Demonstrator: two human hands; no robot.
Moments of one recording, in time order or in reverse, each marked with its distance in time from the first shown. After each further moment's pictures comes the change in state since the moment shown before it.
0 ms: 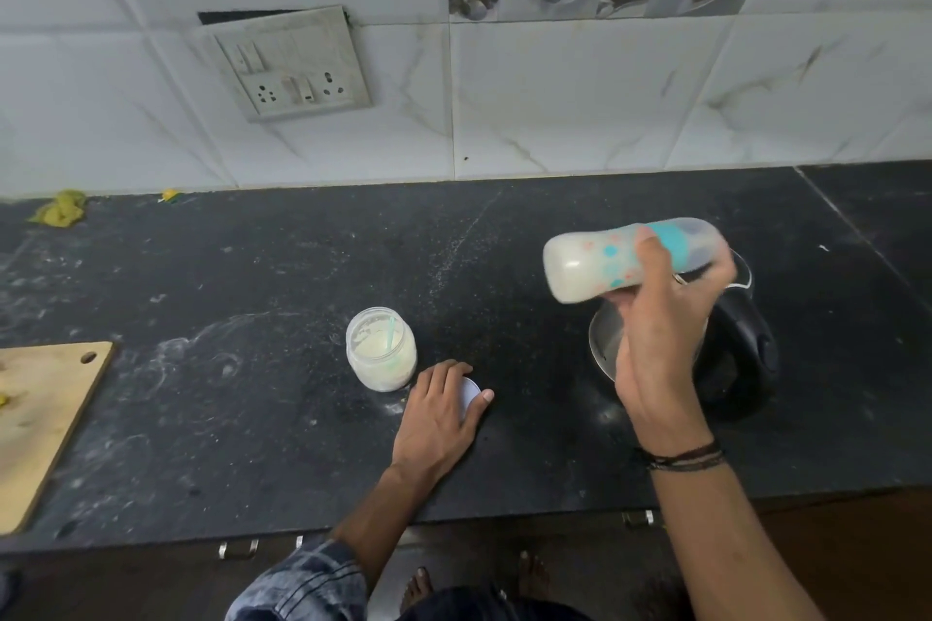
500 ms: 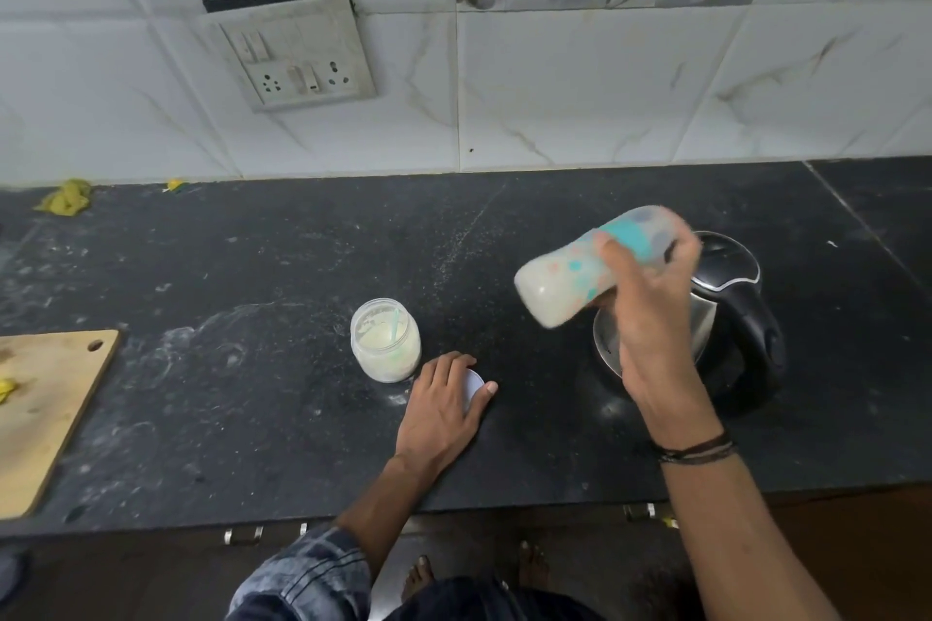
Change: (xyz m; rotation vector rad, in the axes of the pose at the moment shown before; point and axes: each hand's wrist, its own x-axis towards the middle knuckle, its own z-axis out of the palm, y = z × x) left_hand 0.001 0.001 -0.001 -0.012 -0.017 -0.014; right_hand 0.000 0.002 0.003 -0.156 -0.180 0.065
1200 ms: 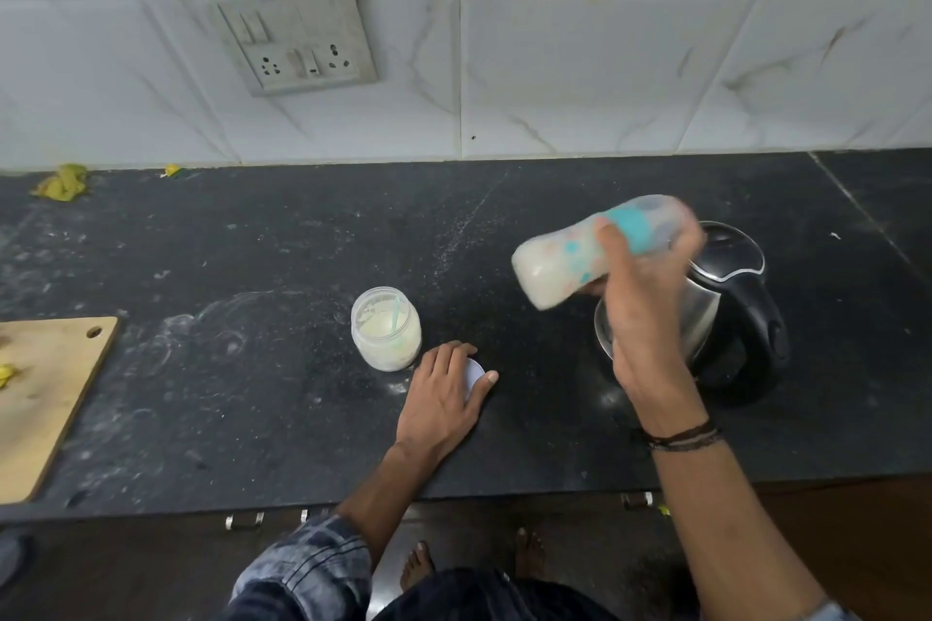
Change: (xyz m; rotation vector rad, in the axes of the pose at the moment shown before) left_hand 0.000 -0.001 0.002 0.021 0.022 0.017; right_hand -0.003 -0.001 0.005 -0.044 -0.029 -0.042
